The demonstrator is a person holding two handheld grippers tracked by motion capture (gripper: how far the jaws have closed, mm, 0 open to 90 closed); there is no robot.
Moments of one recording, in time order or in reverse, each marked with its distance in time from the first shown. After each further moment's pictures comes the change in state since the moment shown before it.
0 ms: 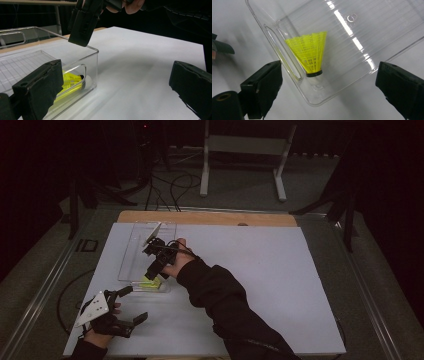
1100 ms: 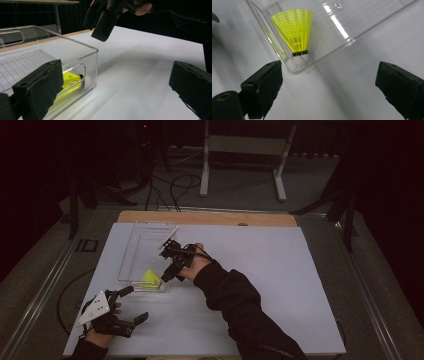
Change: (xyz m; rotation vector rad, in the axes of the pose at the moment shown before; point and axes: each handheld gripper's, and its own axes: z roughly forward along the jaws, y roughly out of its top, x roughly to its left) left arm 0.000 0.000 0.002 0.008 -0.003 0.000; right arm -0.020 -0.039 -0.013 -0.048 -0.015 -0.026
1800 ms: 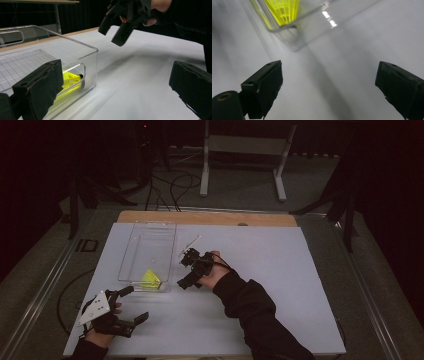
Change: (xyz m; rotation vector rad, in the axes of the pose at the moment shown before) left arm 0.000 0.000 0.001 0.003 0.000 -0.001; right arm -0.019 -0.055 0.000 -0.079 0.010 0.003
